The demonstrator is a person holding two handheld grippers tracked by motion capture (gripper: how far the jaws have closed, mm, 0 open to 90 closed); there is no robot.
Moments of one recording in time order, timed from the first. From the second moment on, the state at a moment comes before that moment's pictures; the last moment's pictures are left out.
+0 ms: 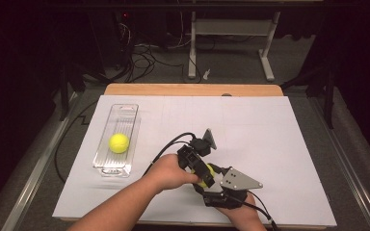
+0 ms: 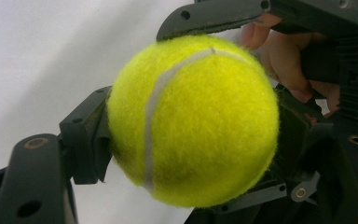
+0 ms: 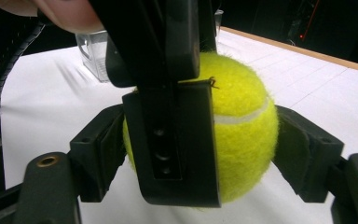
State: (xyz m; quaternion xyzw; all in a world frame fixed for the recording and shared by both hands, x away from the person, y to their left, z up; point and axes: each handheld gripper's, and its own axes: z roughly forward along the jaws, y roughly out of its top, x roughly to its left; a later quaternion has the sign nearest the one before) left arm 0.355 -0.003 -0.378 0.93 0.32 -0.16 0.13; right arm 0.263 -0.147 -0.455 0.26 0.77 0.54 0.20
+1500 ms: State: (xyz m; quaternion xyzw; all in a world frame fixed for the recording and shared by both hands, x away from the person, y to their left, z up) left arm 0.363 0.031 -0.374 0.92 0.35 -0.13 0.11; right arm 0.266 -0.149 -0.459 0.28 0.77 0.53 0.21
